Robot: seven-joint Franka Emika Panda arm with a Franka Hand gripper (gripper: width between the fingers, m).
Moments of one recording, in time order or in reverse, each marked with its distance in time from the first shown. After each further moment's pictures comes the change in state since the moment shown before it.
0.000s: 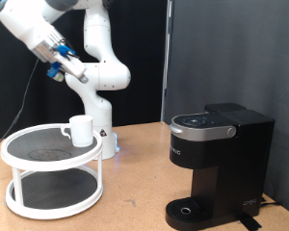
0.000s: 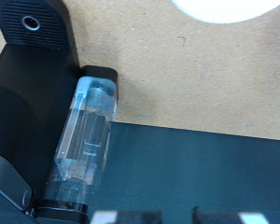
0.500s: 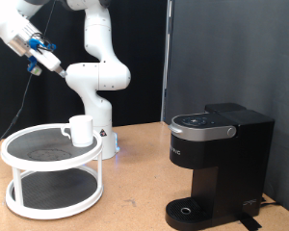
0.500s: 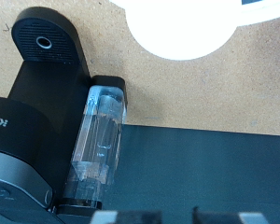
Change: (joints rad) arm -0.020 0.034 -0.102 0.088 -0.031 -0.063 -0.014
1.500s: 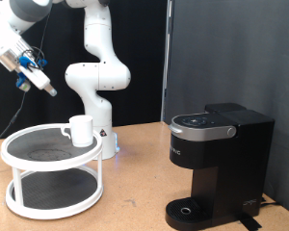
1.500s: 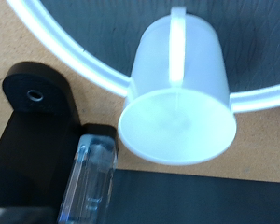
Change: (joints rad) arm 0.000 0.098 -0.022 -0.052 -0.062 0.147 -0.109
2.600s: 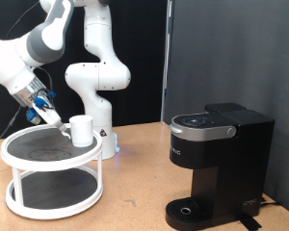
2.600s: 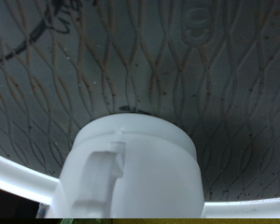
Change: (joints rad) arm 0.000 0.047 -0.002 -0.230 -0.026 0.266 -0.099
